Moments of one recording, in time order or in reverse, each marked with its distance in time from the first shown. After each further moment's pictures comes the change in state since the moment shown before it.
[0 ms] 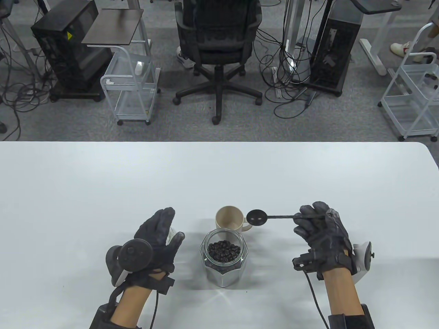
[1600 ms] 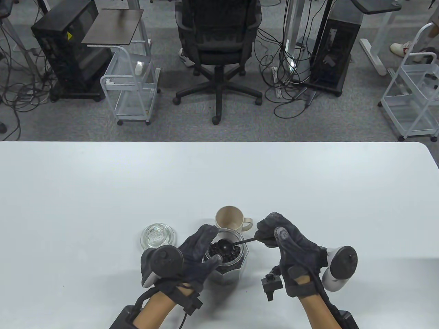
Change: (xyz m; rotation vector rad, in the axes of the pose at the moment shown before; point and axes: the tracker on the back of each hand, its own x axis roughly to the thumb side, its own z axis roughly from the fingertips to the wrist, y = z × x) left_hand 0.052 -0.068 0.009 -0.287 -0.168 0.261; right_hand 0.012 0.111 0.069 0.389 -0.515 0.667
